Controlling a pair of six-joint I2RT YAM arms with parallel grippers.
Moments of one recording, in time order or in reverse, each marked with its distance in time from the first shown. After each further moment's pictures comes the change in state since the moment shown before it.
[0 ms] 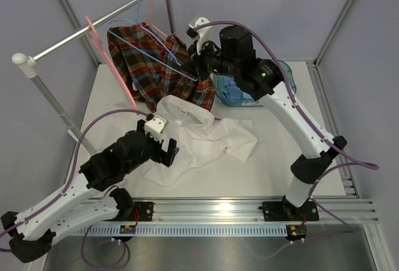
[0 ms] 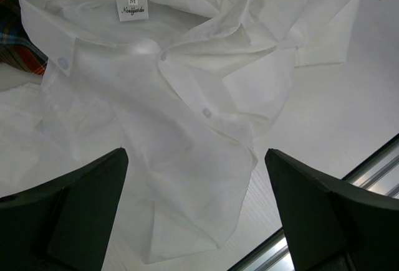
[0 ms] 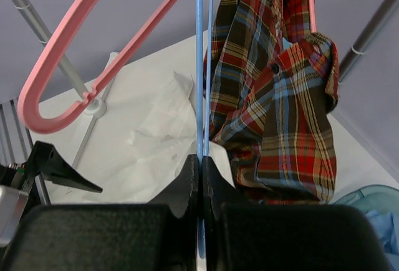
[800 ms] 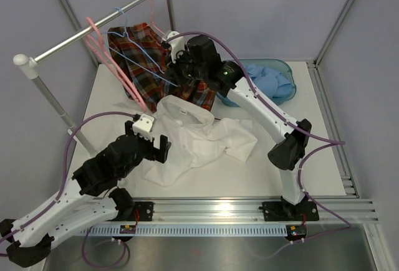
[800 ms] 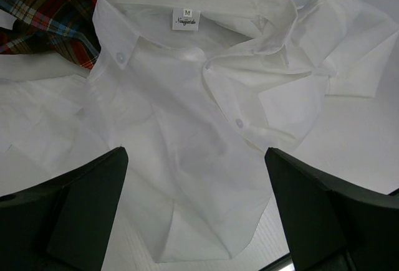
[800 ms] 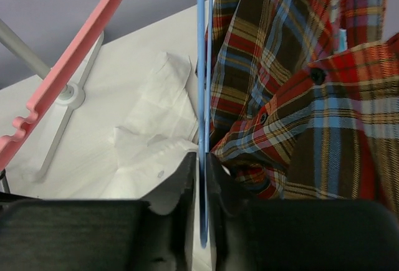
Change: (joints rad) left arm 0.006 -0.086 -0.032 -0.001 -0.154 -0.041; right arm 0.039 0.288 0.113 0.082 0.018 -0.023
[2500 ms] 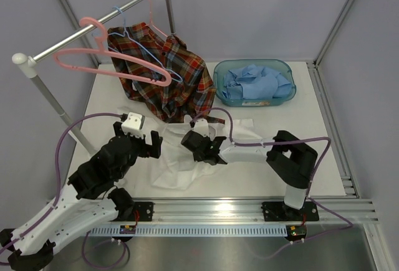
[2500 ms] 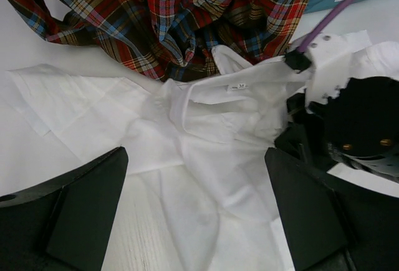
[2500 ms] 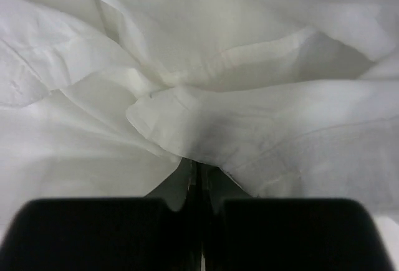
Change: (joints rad) left arm 0.067 -0.058 -0.016 0.000 -0.085 -0.033; right arm 0.290 -0.138 -1.122 0.319 0.675 0.814
